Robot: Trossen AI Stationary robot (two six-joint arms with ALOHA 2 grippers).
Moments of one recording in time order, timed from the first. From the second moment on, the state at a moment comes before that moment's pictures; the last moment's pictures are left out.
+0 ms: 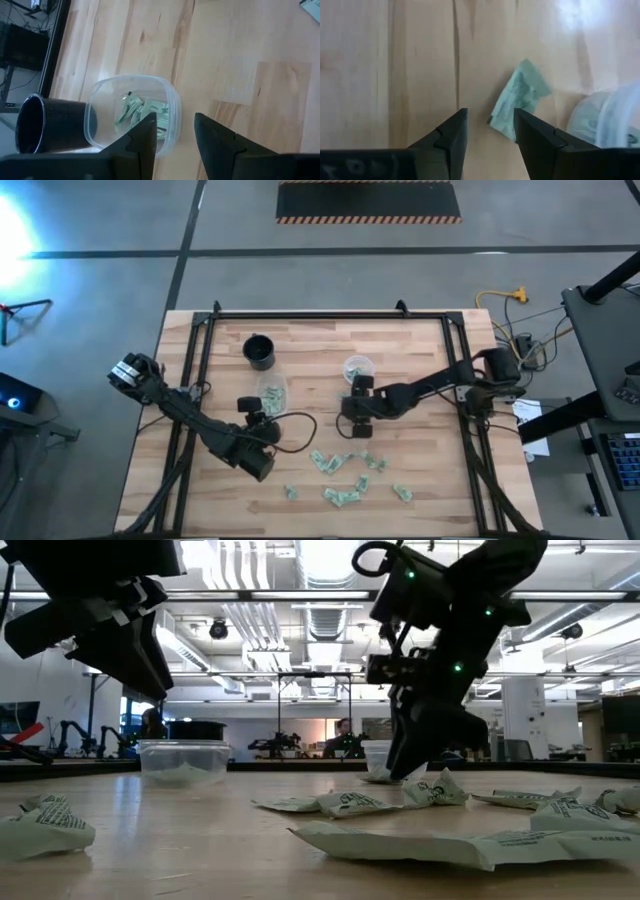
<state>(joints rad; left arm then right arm) -0.58 1.56 1.03 -0.92 -0.73 -0.65 0.11 1.80 0.95 -0.27 0.34 0.04</state>
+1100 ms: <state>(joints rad) -0.58 1.56 1.03 -0.91 -0.73 -0.65 0.07 1.82 0.94 -0.29 0.33 0.03</state>
